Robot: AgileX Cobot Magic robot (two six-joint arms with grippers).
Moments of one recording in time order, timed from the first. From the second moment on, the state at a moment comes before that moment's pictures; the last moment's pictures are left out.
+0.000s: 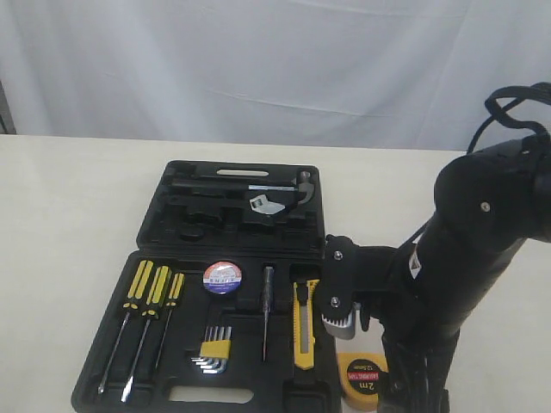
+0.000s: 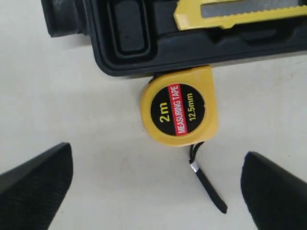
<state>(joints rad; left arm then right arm) 0.07 0.00 0.00 0.01 0.35 0.01 0.18 1.56 -0.90 0.07 0.87 -0.84</state>
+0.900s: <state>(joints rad) 0.07 0.00 0.00 0.01 0.35 0.01 0.18 1.79 -0.89 0.10 0.70 -1.10</state>
